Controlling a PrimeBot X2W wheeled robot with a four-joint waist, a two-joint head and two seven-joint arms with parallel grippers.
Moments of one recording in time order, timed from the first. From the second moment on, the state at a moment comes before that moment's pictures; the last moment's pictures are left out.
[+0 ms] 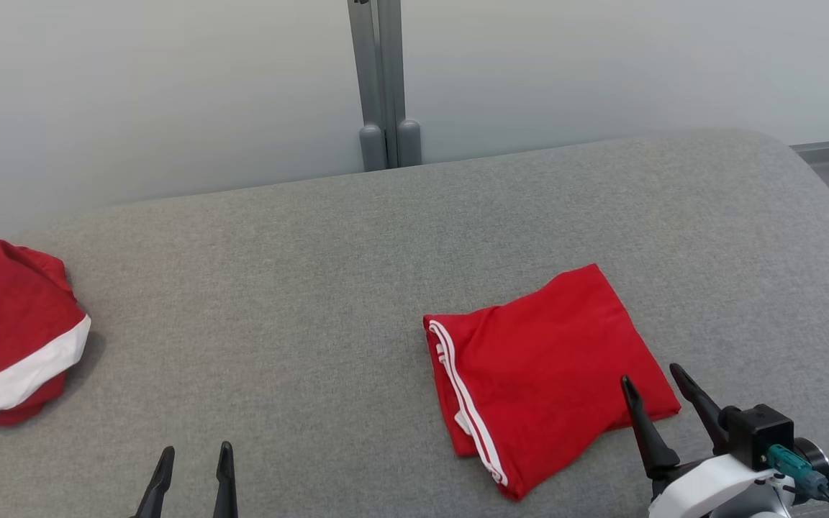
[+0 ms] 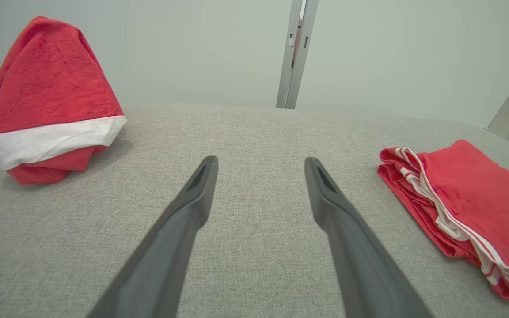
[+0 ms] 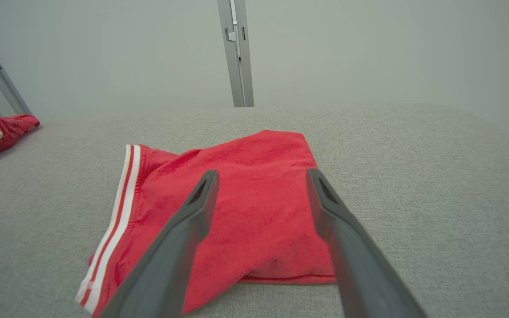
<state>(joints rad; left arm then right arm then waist) 0.25 0.05 -0.02 0.08 -0.22 -0.12 -0.26 0.01 -0.20 0.18 0.28 0.26 0.13 -0.26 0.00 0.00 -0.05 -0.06</state>
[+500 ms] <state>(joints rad) 0.26 0.05 -0.02 0.08 -0.23 -0.11 -0.26 0.03 -0.18 0.13 0.29 0.25 0.13 -0.26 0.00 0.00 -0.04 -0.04</state>
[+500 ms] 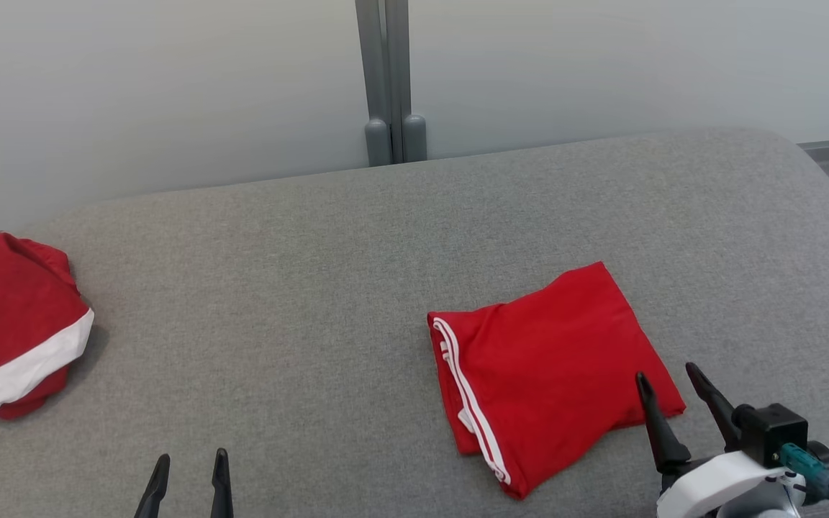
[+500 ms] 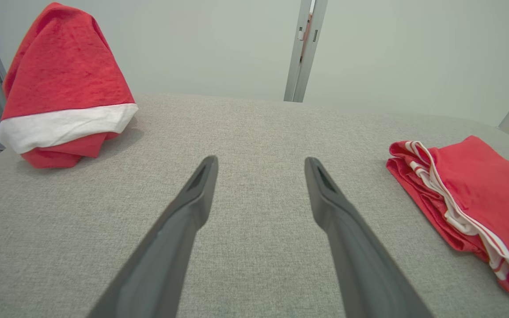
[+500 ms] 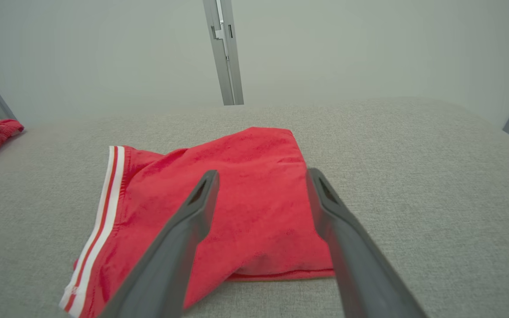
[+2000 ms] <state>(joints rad) -0.03 0.15 -0.09 0.00 -0.19 -0.13 -0.26 -0.94 -0.35 0.05 0.92 0.41 0.13 0.03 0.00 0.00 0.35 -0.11</state>
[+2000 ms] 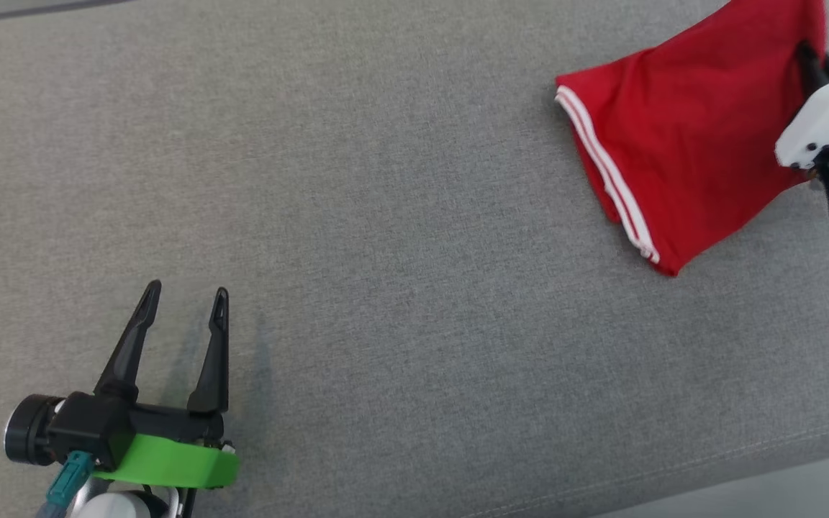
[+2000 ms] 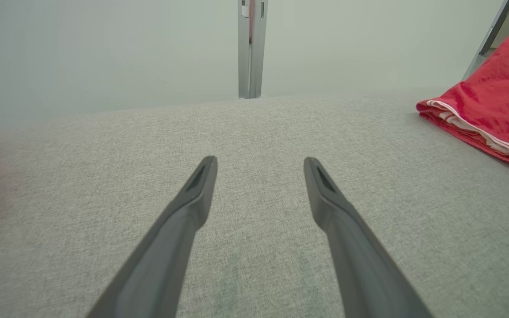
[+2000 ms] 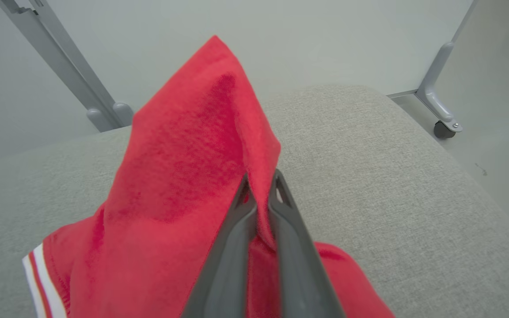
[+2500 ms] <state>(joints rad) -0.09 0.21 -0.11 -0.03 -0.21 -0.13 -0.26 -1.15 -0.50 -0.32 1.13 0.11 0.13 -0.12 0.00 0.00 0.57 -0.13</state>
